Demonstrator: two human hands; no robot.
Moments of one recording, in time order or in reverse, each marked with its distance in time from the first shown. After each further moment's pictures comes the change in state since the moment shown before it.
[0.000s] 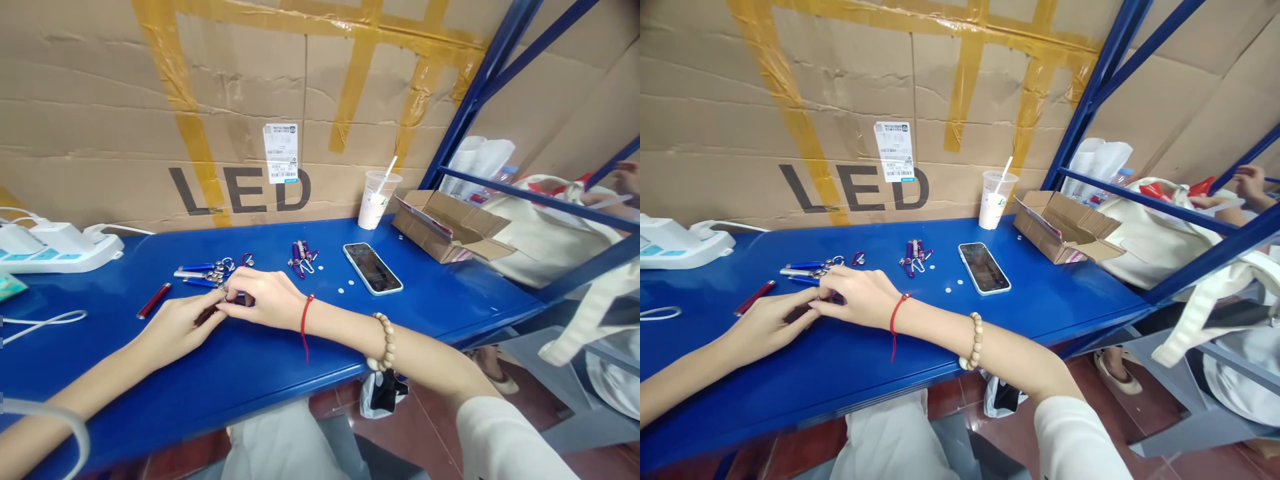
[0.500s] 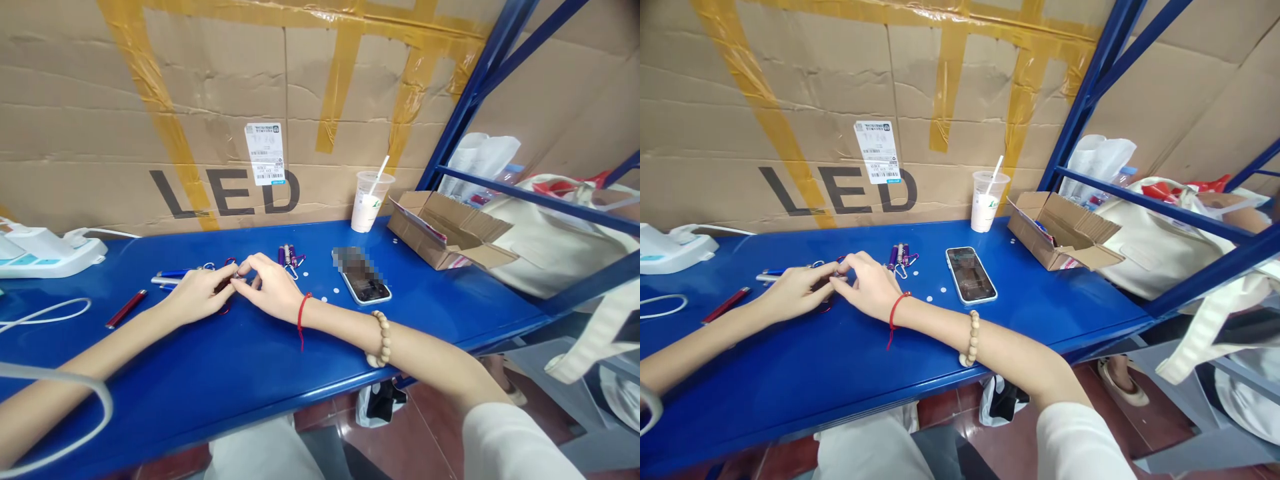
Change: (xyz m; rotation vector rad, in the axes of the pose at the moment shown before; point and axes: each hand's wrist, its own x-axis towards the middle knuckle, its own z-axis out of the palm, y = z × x) left_hand 0.076 0.010 0.019 0.187 -0.125 0.009; right_hand -0.013 0.042 -0.014 0.223 0.155 0.267
